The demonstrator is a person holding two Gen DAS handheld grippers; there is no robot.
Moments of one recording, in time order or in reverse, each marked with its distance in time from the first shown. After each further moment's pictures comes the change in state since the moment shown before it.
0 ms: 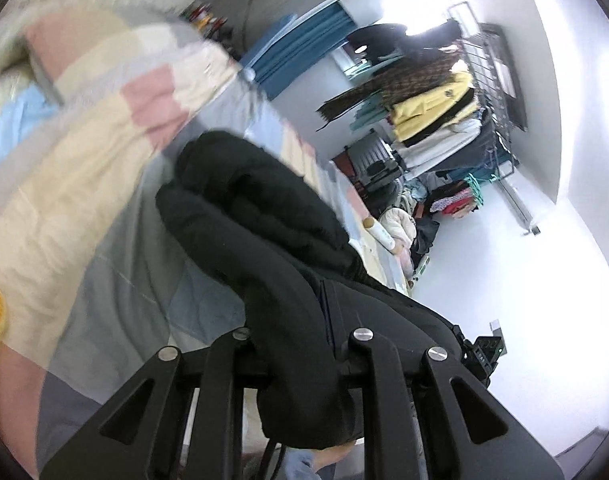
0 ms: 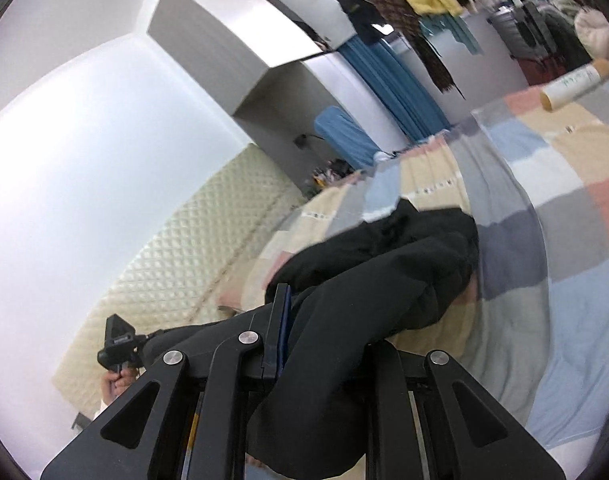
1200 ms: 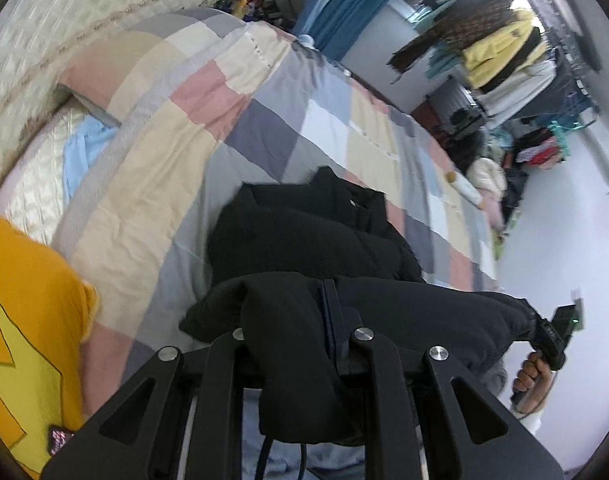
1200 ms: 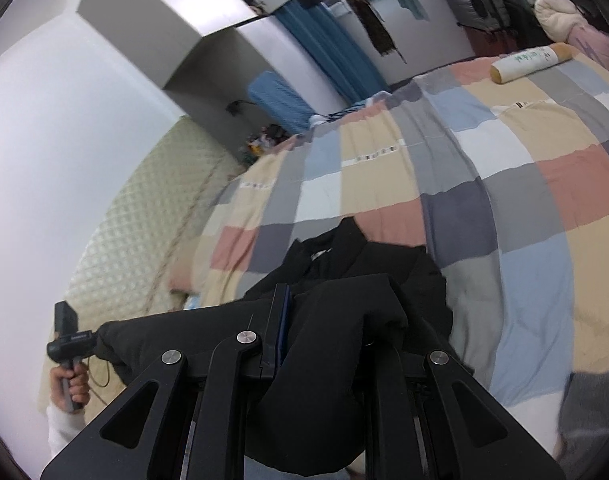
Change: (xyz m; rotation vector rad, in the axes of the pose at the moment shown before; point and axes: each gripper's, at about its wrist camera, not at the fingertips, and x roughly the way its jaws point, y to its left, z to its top) left arm 0.033 -0.046 0.047 0.066 0.194 0.423; right arm 0.031 -0.004 0.037 0.108 0.161 -0.273
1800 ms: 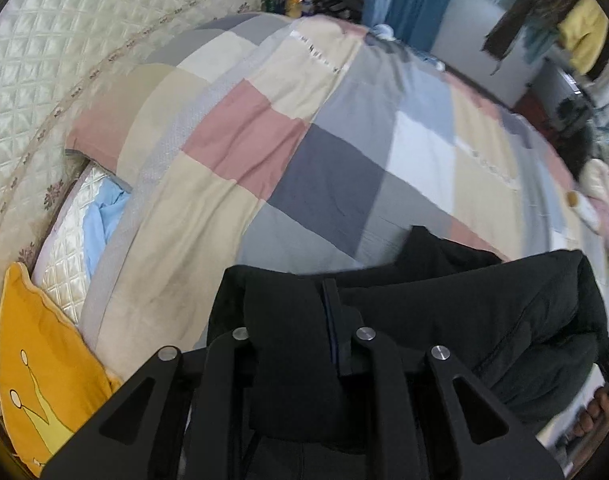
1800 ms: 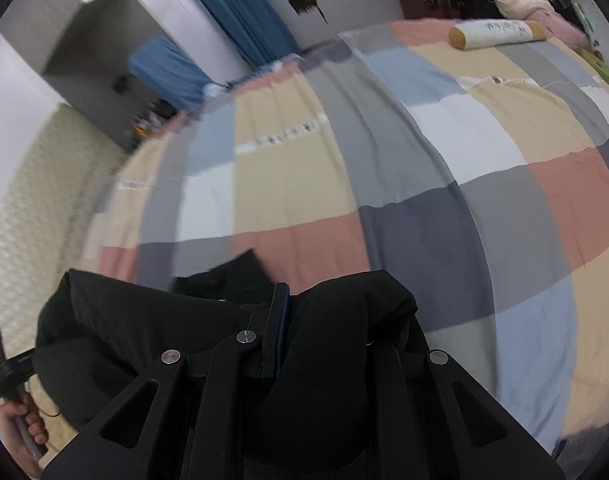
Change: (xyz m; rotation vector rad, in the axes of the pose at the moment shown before) left arm 0.175 -0.037 0.123 0.004 0.016 0.443; right arm 0.214 -0.067 0.092 0.086 0.149 -0.378
